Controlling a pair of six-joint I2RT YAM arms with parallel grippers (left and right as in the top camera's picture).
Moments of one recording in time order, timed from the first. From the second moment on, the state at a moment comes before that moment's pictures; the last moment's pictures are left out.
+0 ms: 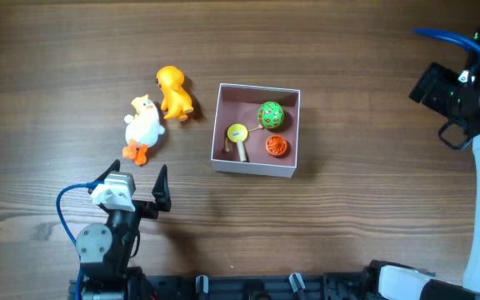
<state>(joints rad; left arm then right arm) 0.03 0.01 0.07 -0.21 0.19 -0.09 -0.18 1.42 1.56 -1.17 0.23 0.33</state>
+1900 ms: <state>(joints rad) 0.03 1.71 1.45 -1.09 0.07 -0.09 -0.18 1.42 1.56 -1.17 0.23 0.33</state>
